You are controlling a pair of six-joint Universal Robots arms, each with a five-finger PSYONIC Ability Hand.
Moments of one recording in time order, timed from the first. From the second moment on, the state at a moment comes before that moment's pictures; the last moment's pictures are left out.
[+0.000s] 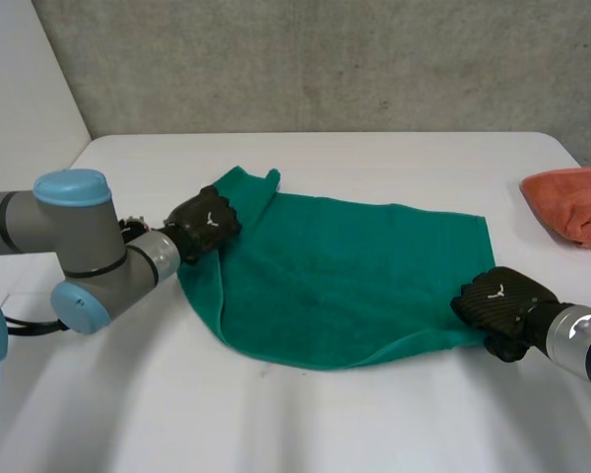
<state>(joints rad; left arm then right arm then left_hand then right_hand) 4.42 -2.41 -1.14 3.24 -1.14 4.31 1.61 -1.27 1.82 0.15 1.09 2.17 0.73 0.74 0.74 0.73 0.56 0.96 1.17 1.18 1.19 0.99</state>
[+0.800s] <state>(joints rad) 4.50 -1.91 -1.63 3.38 -1.53 4.29 1.57 -1.49 1.74 0.19 1.11 2.39 1.12 1.19 1.19 1.20 0.98 0.96 1.17 1.18 1.19 0.99</state>
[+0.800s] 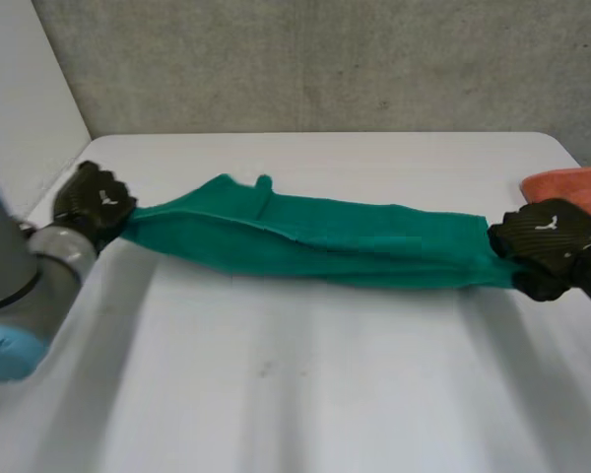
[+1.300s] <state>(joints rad) 4.47 -1.40 -2.19 3.24 -1.61 4.17 1.45 -1.50 1.81 0.57 1.12 2.03 1.12 1.19 1.19 1.20 0.98 0.96 1.17 1.18 1.19 0.99</state>
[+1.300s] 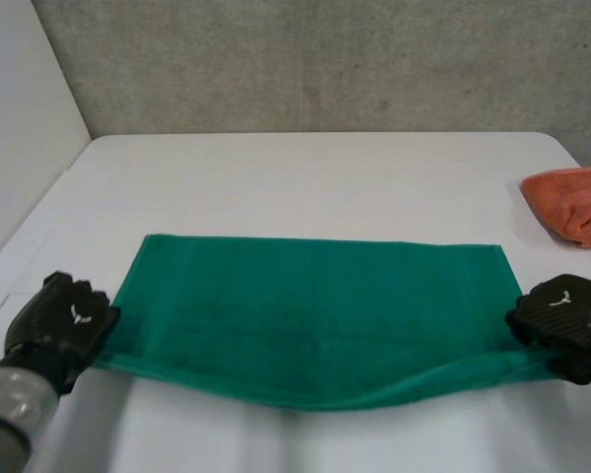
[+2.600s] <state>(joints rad) 4.30 -2.16 -1.42 3.65 -1.81 4.16 1.72 -1.15 1.28 -0.01 1.46 2.57 0.22 0.20 0.21 0.20 0.05 0.20 0.22 0.21 0.23 0.07</state>
